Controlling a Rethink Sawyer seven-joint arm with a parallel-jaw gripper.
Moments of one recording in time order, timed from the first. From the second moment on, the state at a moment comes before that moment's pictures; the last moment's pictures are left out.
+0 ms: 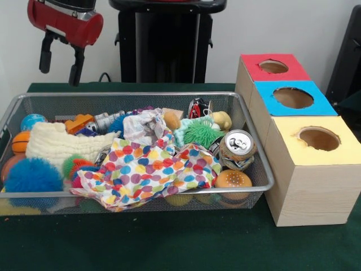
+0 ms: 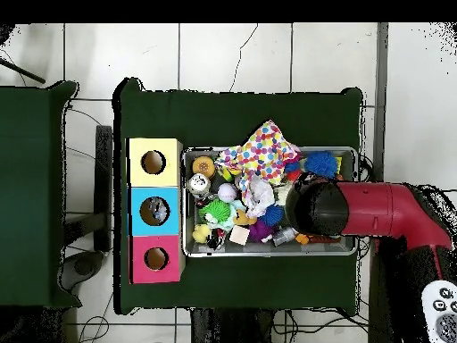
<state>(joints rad) -0.59 -0.85 0.23 1.59 -0.60 0.71 2.14</state>
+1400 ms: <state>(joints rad) -0.35 -0.76 0.01 1.65 -0.70 0.42 2.14</state>
